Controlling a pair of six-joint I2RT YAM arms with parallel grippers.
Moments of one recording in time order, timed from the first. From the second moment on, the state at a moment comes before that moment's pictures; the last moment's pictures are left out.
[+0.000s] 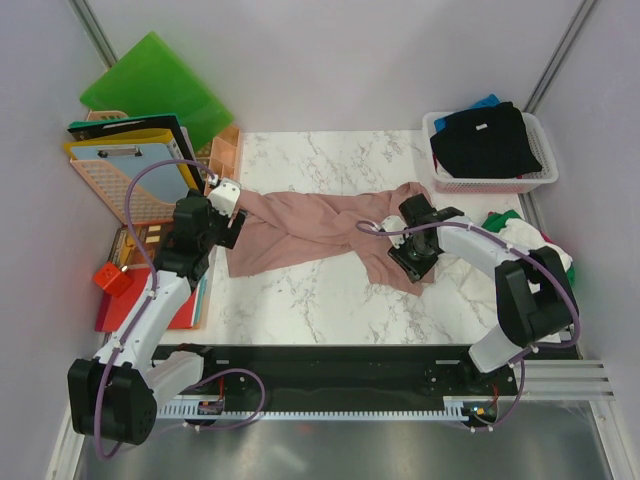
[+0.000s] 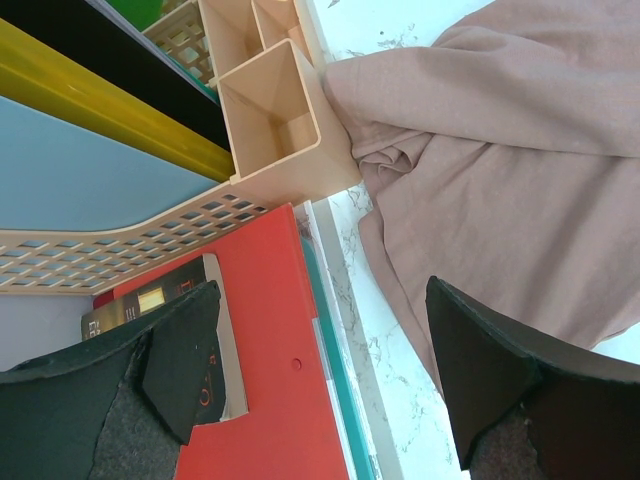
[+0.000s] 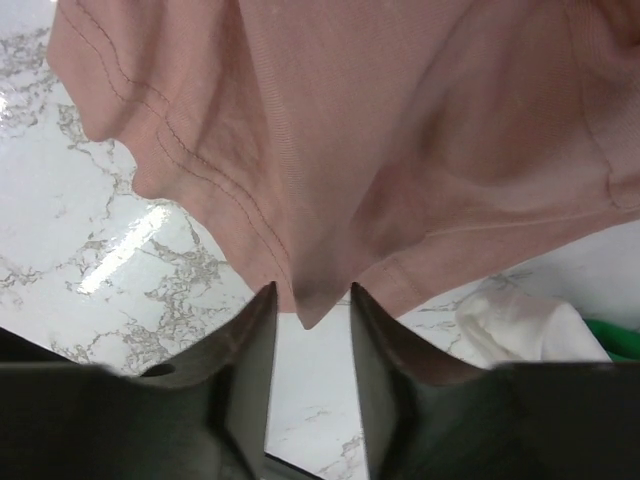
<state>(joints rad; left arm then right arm) -0.16 1.03 0.73 -0.16 -0.13 0.40 0.38 1.59 1.00 -0.78 -0.09 -0.43</state>
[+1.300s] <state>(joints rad) -0.16 1.01 0.60 -0.12 -0.12 0.41 0.38 1.29 1.50 -0.95 -0.15 -0.37</state>
